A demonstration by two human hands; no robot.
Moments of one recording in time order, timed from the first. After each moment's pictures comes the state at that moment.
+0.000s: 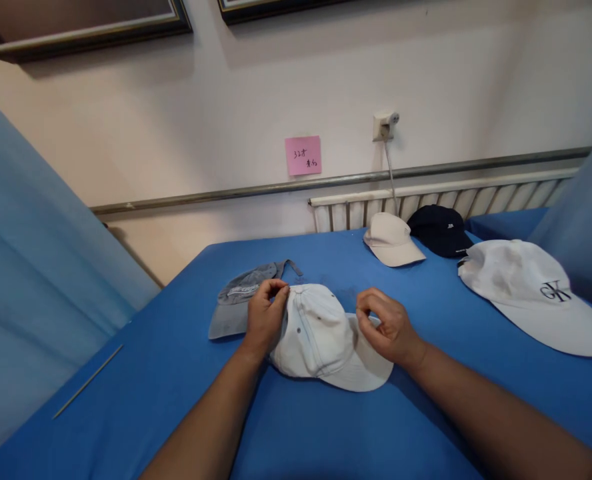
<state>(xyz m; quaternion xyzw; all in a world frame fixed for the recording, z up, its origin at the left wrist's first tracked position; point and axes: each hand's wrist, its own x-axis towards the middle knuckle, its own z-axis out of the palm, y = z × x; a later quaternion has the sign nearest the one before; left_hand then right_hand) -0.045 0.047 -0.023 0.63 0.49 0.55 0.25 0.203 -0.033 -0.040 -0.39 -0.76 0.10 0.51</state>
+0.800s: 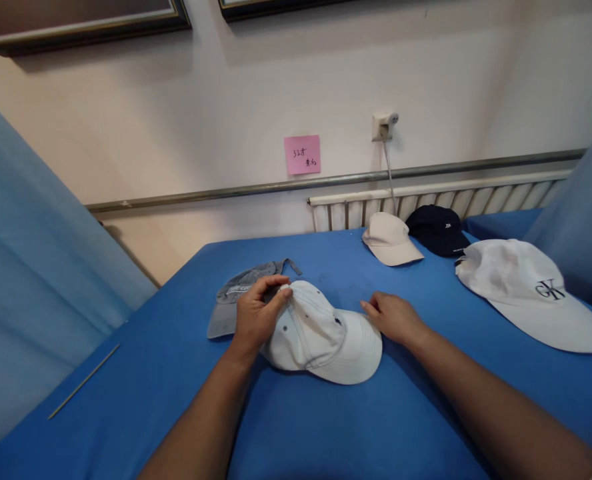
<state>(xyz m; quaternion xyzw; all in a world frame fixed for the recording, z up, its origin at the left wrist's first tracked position) -0.048 0.025 0.007 0.66 0.46 0.54 0.25 0.229 0.000 -0.064 -0.68 -0.67 0.16 0.26</state>
